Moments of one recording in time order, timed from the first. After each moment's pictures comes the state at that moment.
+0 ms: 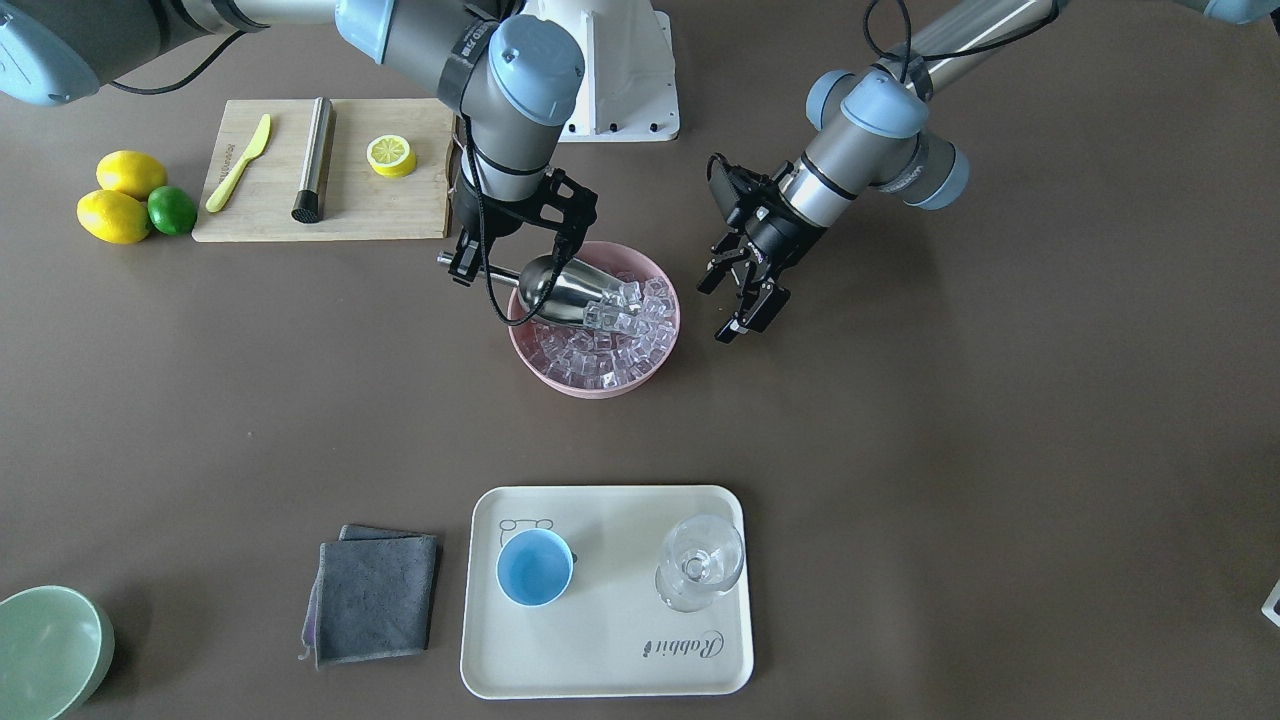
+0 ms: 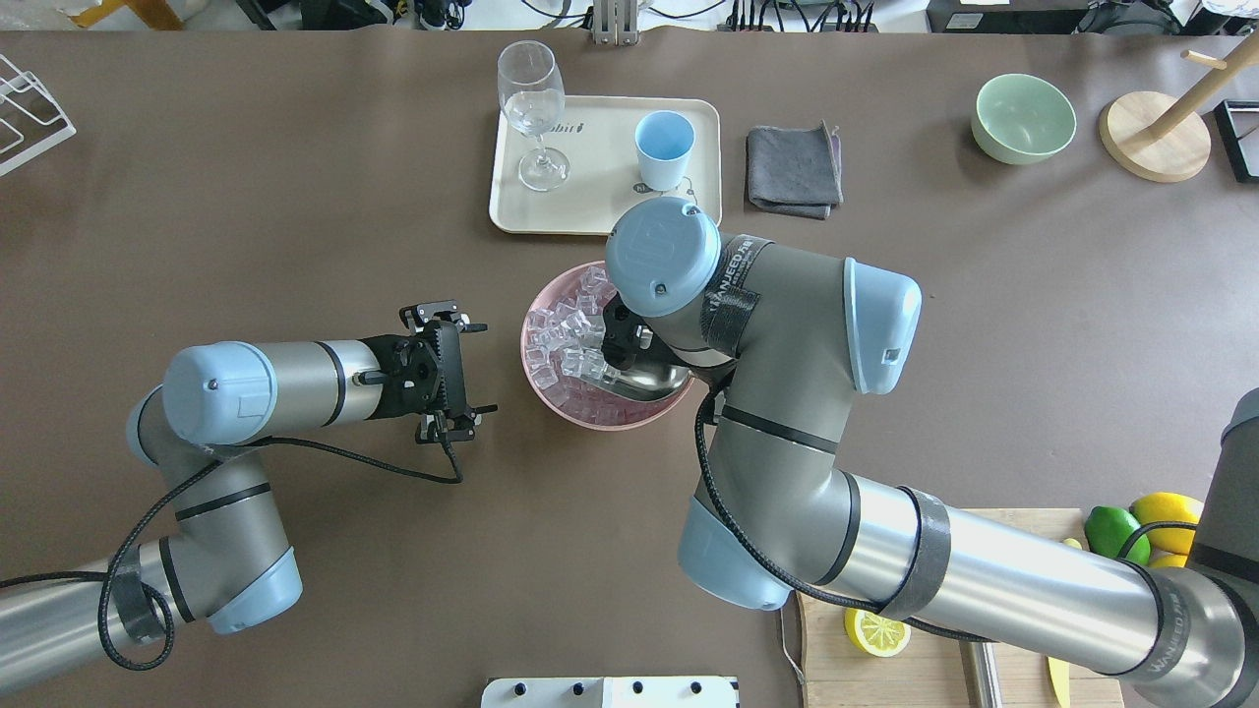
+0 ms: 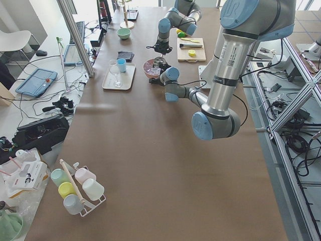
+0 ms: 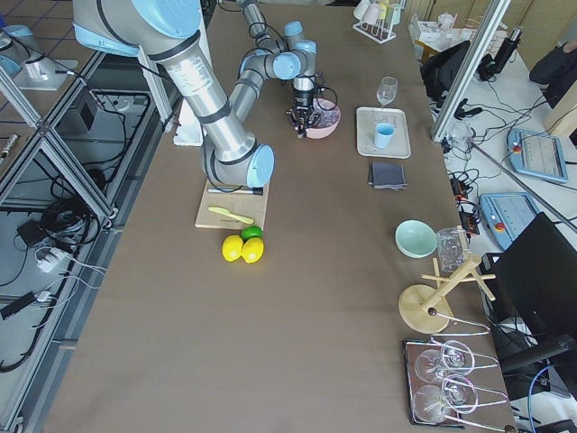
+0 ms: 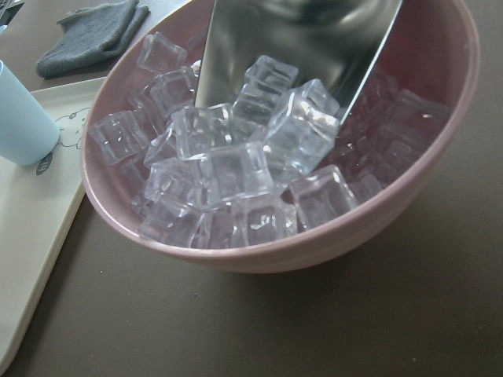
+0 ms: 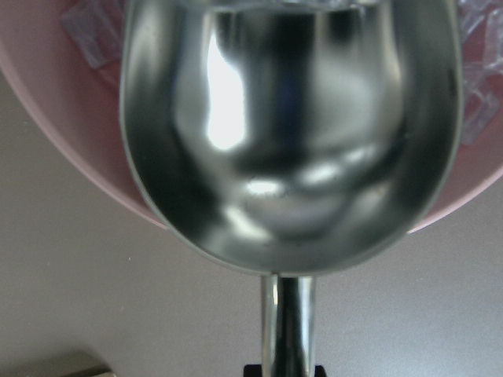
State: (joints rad) left arm -0.49 -1.92 -1.58 -2.61 -1.68 0.18; right arm 0.49 -0.79 1.72 -2.12 1.75 -0.16
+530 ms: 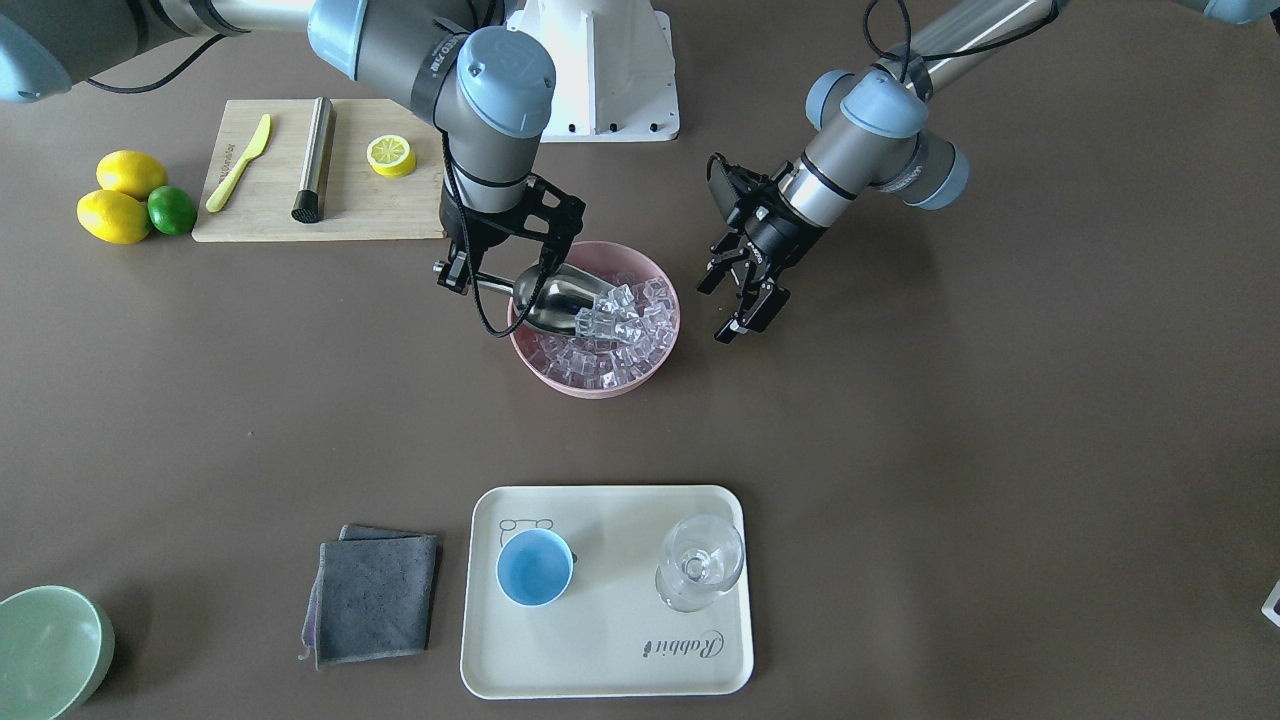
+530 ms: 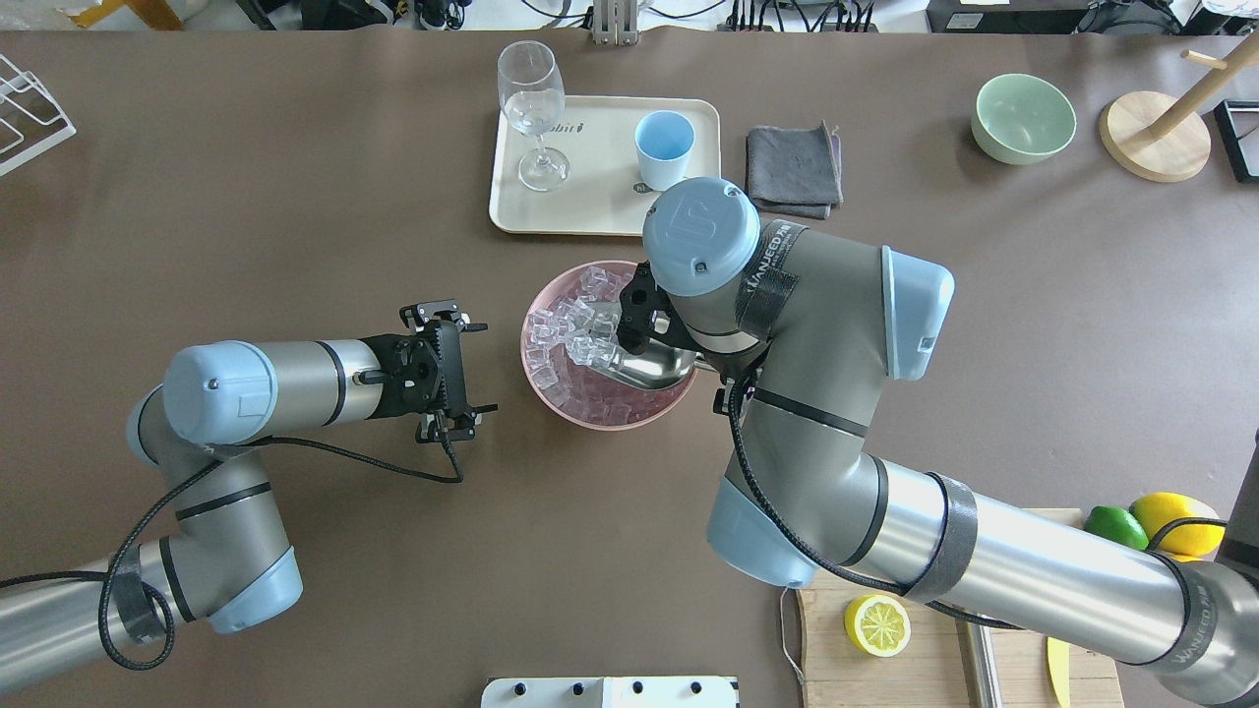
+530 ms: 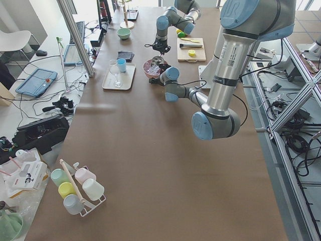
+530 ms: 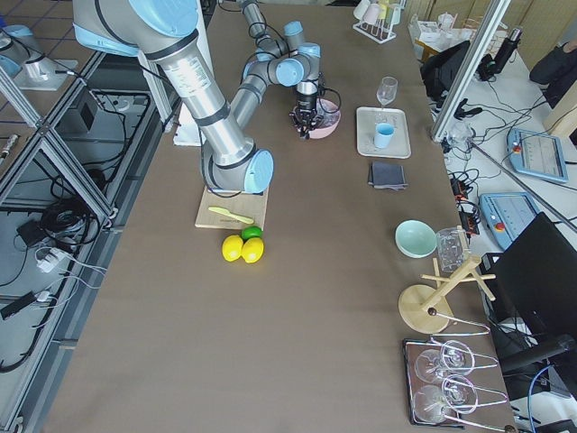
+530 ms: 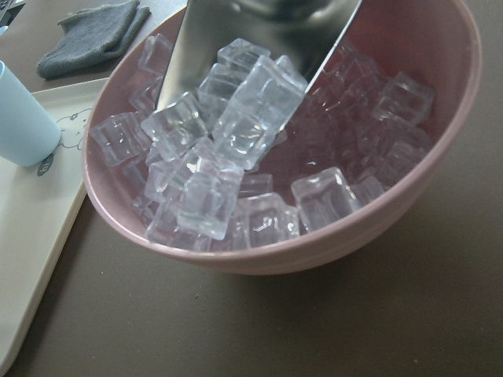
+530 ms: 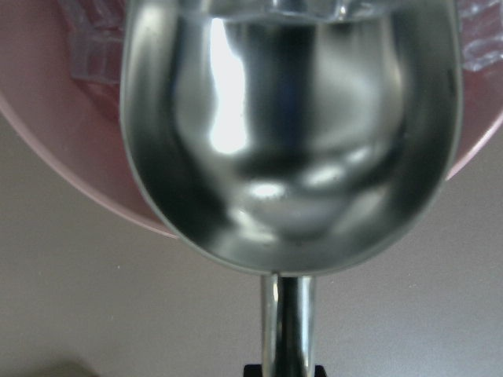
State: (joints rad) left arm -0.49 -1.92 -1.58 -2.61 -1.68 0.18; right arm 0.52 -0.83 1.74 -2.04 1.80 -0.15
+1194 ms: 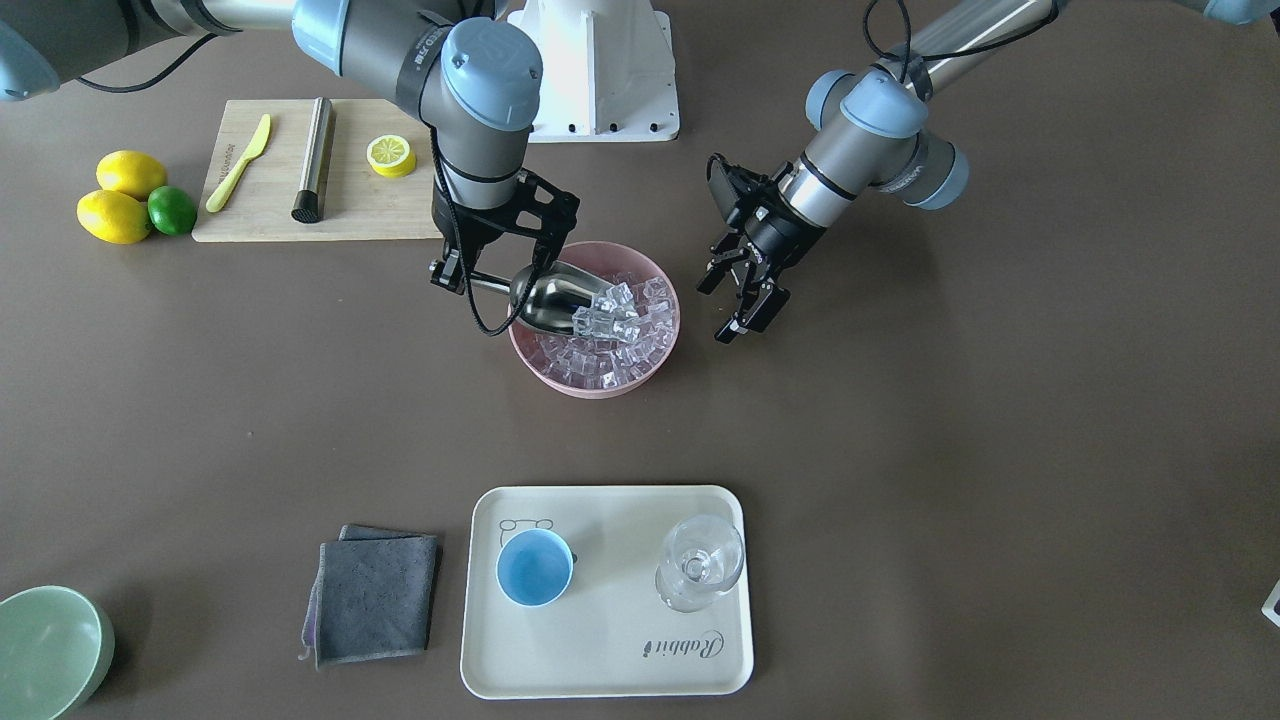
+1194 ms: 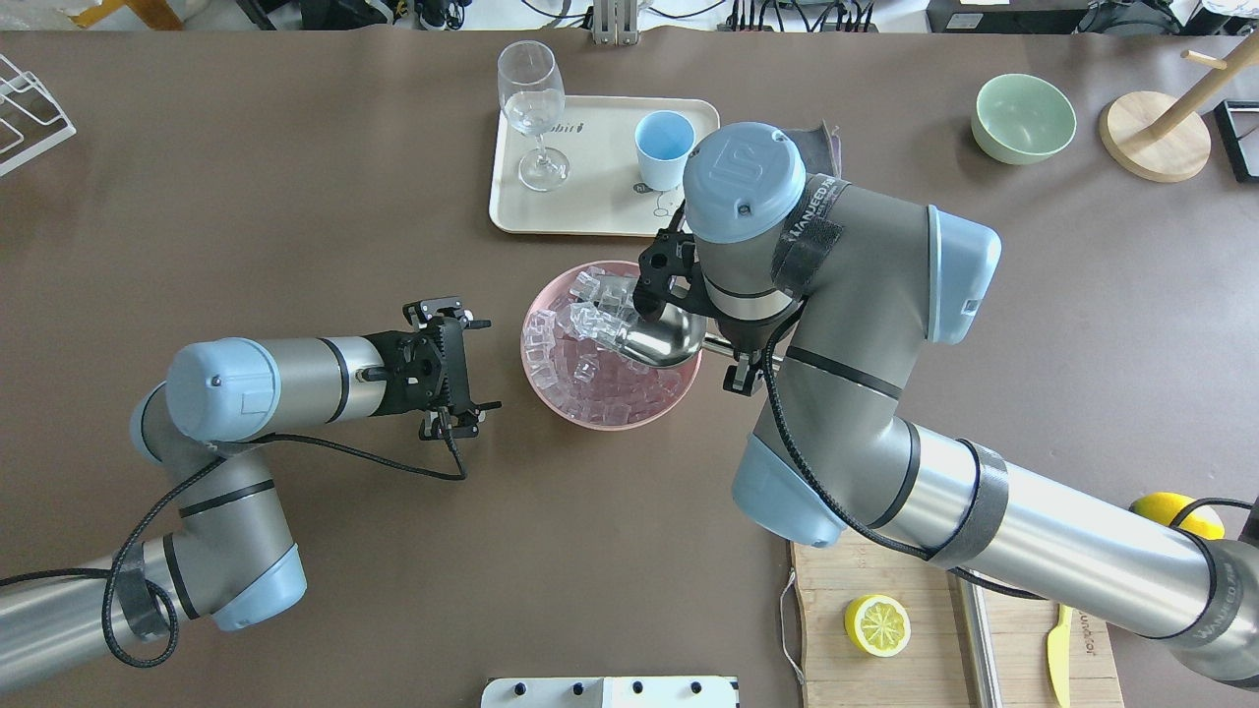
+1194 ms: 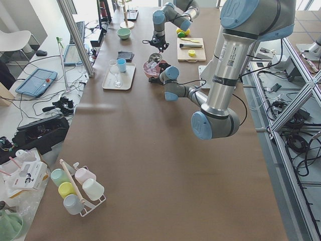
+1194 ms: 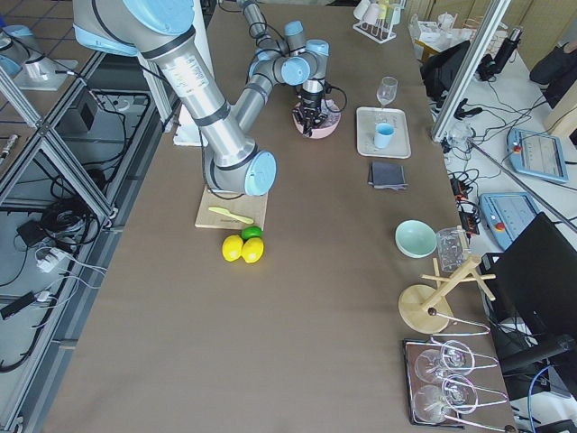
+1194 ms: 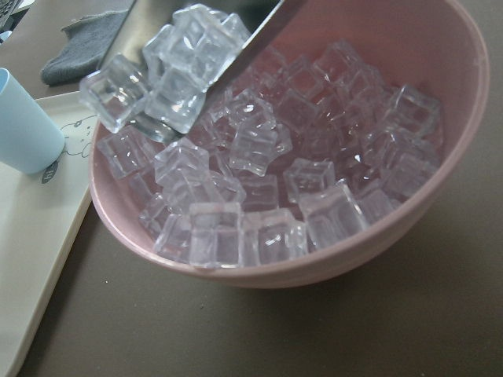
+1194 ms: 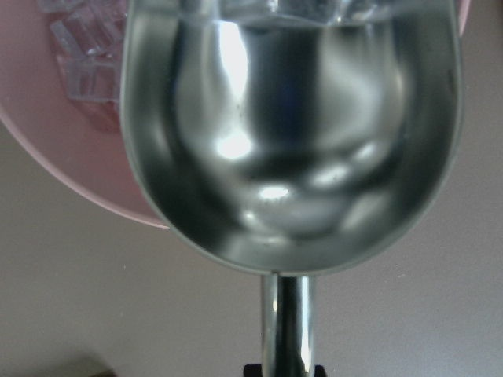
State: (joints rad) left arm -0.49 -1.93 -1.58 -2.61 -1.68 0.18; right arm 0.58 -0.84 1.76 -2.03 1.91 -0.15
